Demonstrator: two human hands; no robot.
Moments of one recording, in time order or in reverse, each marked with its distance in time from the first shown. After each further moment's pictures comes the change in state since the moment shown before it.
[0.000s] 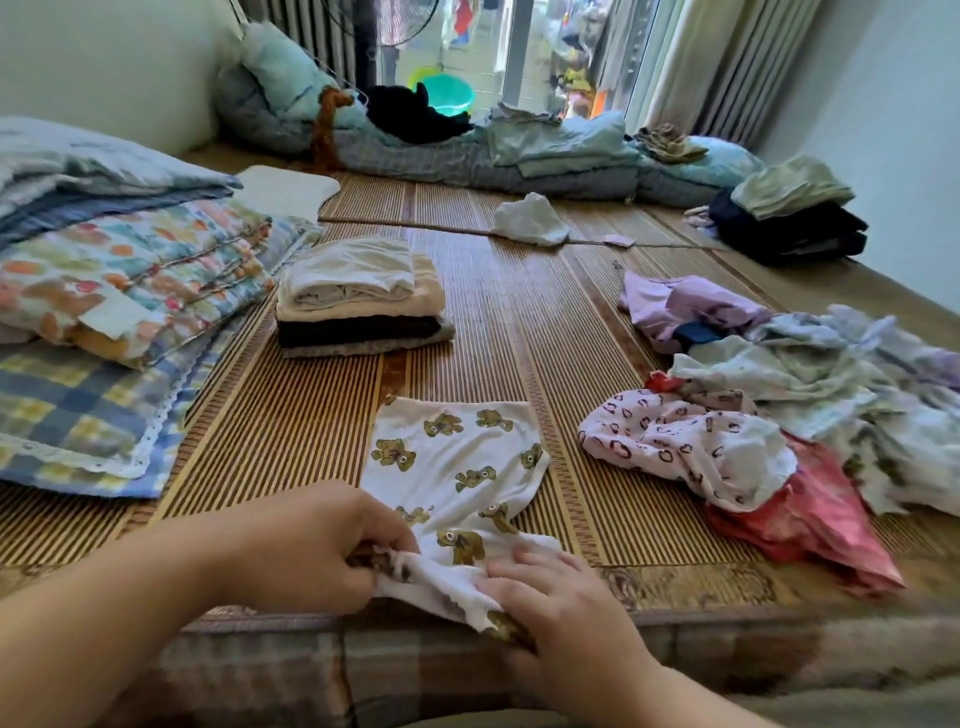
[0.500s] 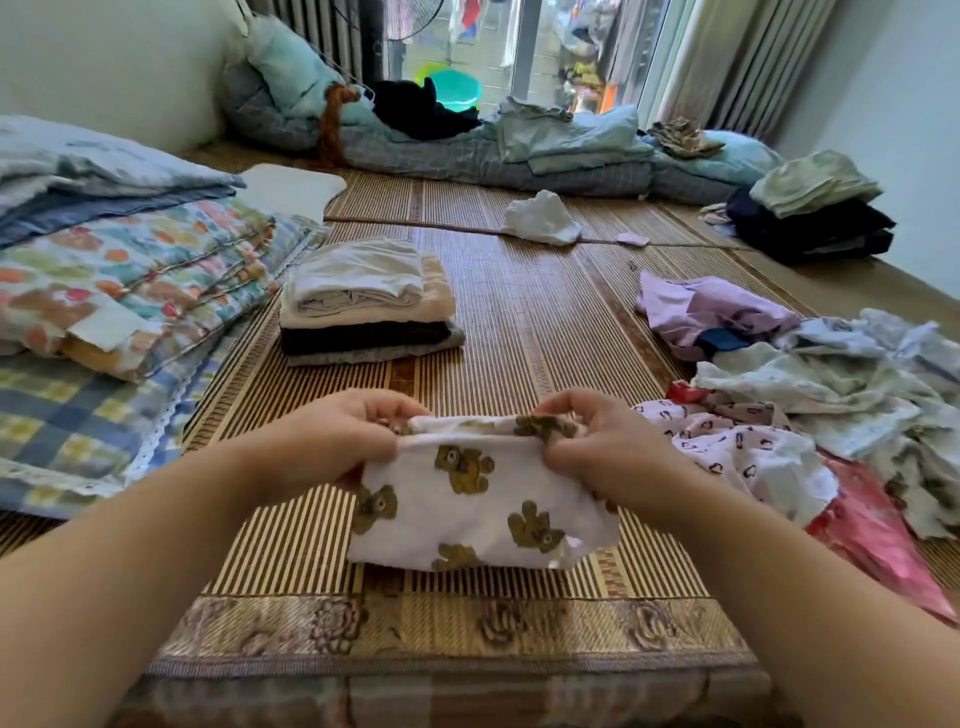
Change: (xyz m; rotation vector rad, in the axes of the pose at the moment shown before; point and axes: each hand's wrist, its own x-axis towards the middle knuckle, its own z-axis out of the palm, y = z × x) left_hand 0.044 -0.032 -0.053 -0.716 0.267 -0.132; right_hand 0.105 0.053 -0.084 0.816 -0.098 0.619
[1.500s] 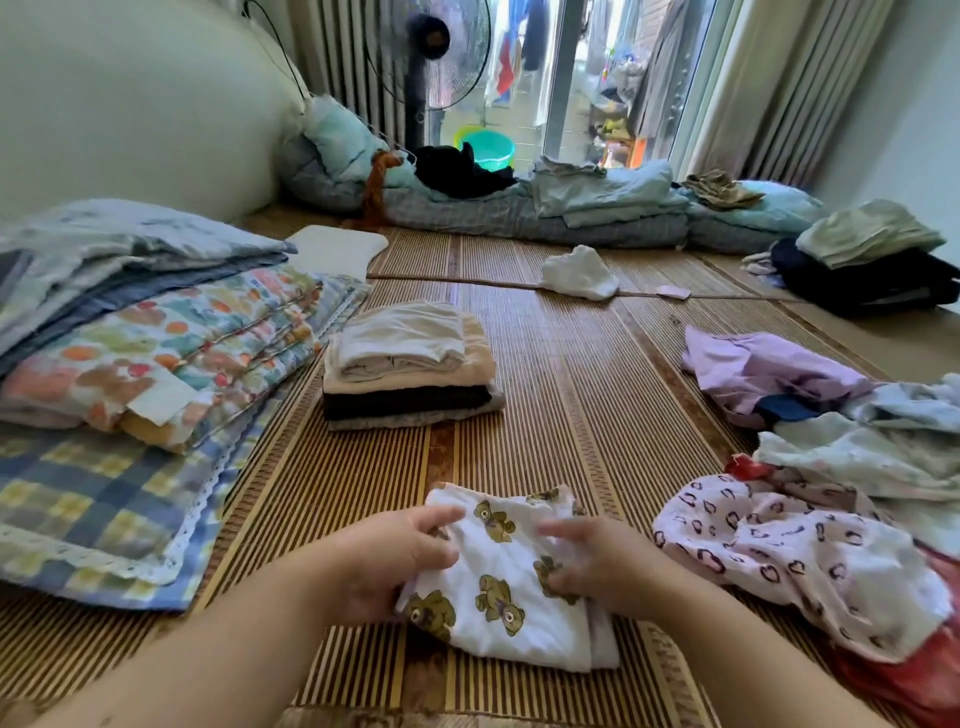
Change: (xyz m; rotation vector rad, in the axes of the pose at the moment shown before) left_hand 0.032 -0.033 0.011 -0.385 0.079 -0.323; right_hand 0.066 0.047 0.035 -0.392 -0.123 0.140
